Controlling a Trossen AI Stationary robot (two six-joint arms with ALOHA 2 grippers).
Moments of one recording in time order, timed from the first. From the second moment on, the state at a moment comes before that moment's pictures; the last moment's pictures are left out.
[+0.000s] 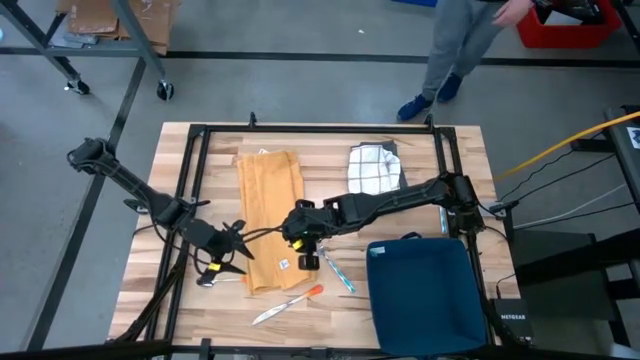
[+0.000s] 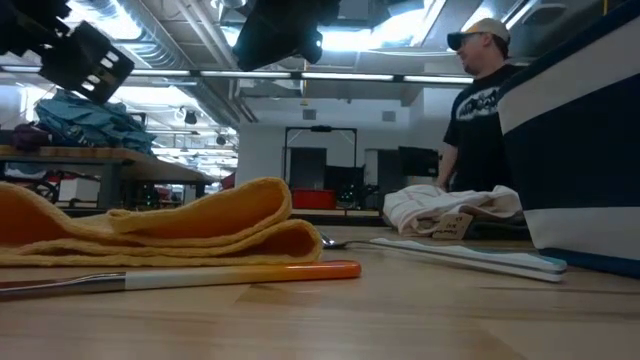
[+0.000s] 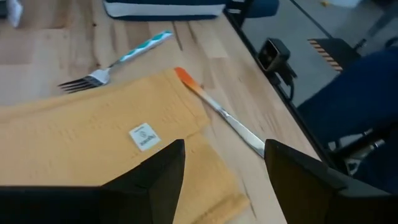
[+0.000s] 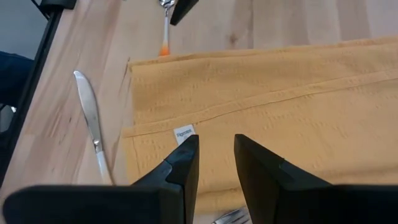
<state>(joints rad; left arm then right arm) -0.58 0.83 0.40 -0.08 -0.10 -0.30 0.19 2.05 1.83 -0.64 0.00 0.10</state>
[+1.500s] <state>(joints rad) -0.60 0.83 0.40 -0.07 -0.12 -0.47 0.18 2.06 1.83 -0.42 -0.05 0.01</state>
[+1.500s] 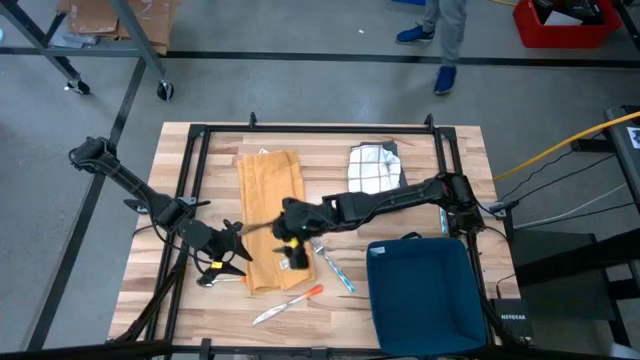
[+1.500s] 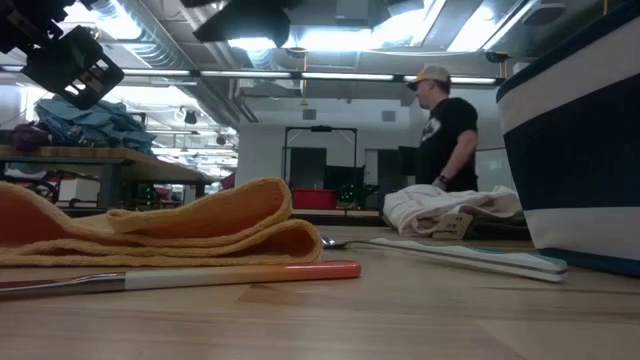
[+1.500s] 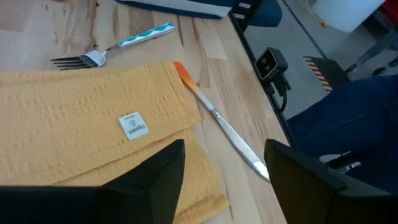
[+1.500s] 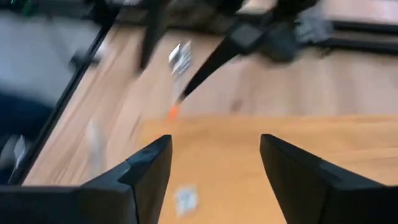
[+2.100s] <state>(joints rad) -0.68 1.18 0.40 -0.05 -0.10 -0.20 0.29 2.10 1.74 -0.66 0.00 -0.46</state>
